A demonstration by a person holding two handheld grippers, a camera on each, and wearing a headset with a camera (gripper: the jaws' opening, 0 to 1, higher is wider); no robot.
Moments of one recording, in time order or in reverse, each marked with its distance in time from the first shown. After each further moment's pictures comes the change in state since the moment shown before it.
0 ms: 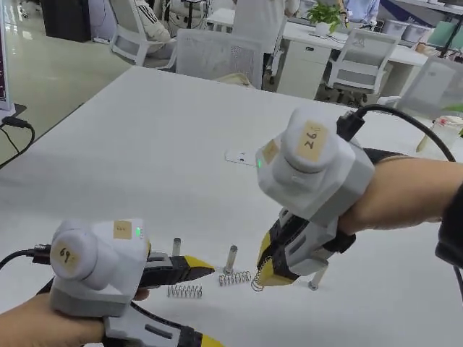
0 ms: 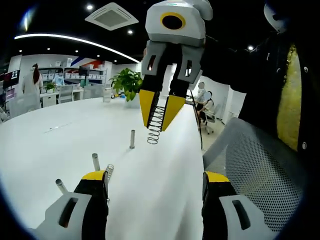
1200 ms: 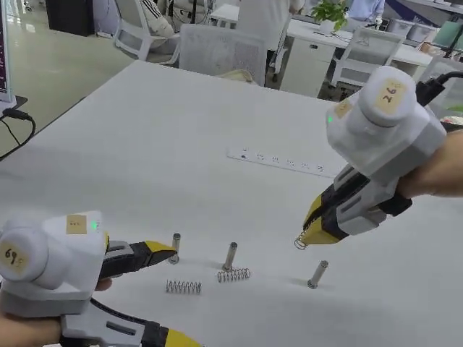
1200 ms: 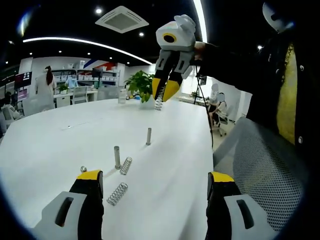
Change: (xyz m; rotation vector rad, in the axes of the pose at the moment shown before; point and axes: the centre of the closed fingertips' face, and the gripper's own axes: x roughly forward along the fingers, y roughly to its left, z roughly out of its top) left arm -0.036 0.018 -0.006 -0.004 -0.021 0.133; right arm -0.044 -0.045 -0.042 0.150 -0.035 -0.119
